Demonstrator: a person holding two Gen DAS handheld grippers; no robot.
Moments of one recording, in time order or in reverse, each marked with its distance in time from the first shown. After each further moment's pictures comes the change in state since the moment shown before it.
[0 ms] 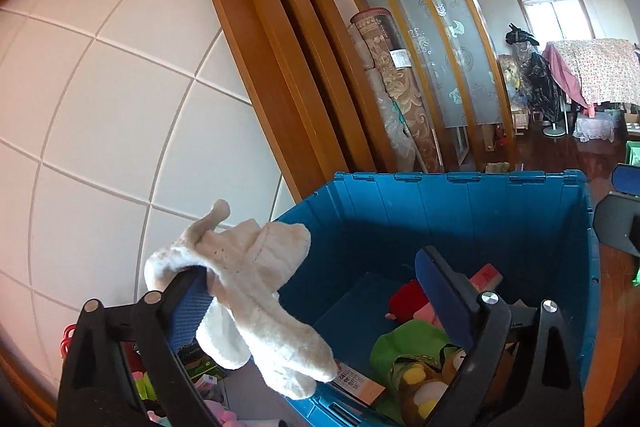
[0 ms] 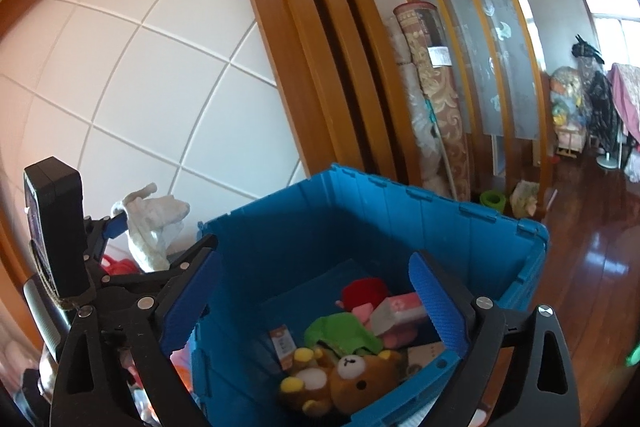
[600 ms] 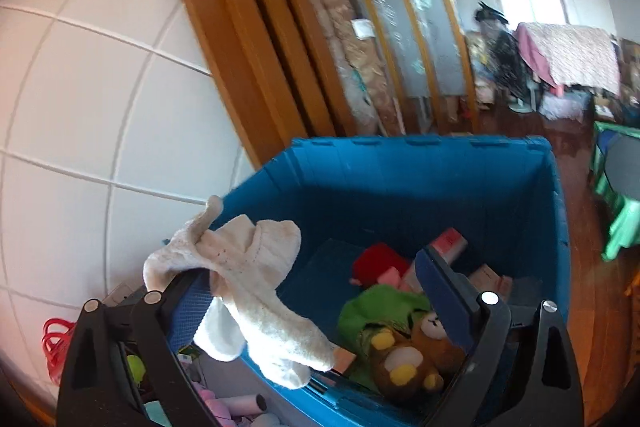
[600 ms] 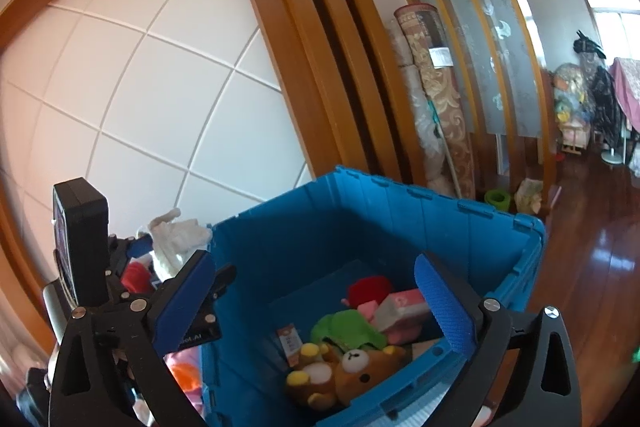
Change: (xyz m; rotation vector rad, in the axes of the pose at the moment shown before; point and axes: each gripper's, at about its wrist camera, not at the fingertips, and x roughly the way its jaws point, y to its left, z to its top) left arm 0.017 -0.019 -0.011 0.073 0.160 -0.194; right arm -0.013 -0.009 -0.003 0.025 -0.008 0.024
